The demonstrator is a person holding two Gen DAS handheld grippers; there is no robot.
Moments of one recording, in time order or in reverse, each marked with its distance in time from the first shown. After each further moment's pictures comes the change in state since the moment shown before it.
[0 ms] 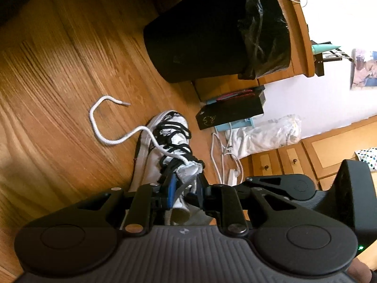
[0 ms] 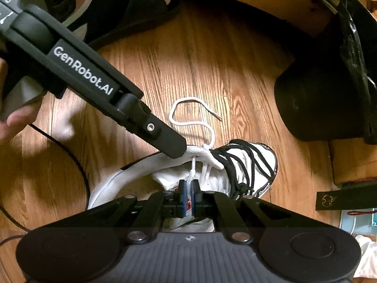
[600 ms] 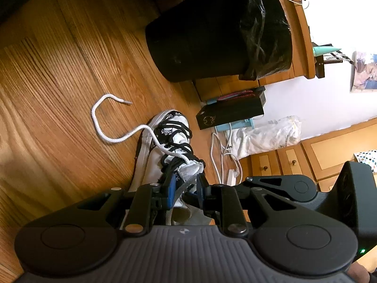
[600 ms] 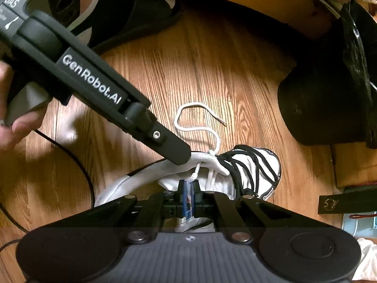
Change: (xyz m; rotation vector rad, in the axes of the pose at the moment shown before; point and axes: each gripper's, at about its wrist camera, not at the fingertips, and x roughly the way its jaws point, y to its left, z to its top) left arm 0.005 -0.002 0.000 -0.019 0.002 0.004; right arm -0.001 0.004 0.004 -0.006 -0.012 0.014
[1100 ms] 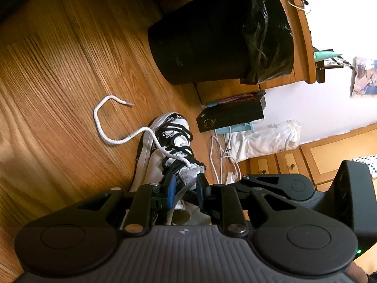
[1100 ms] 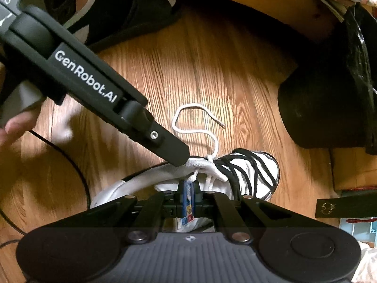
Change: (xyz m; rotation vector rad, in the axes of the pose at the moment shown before) left arm 0.005 -0.002 0.003 -0.029 -0.016 -0.011; right arm 0.005 0.000 0.006 -0.024 0.011 -0.016
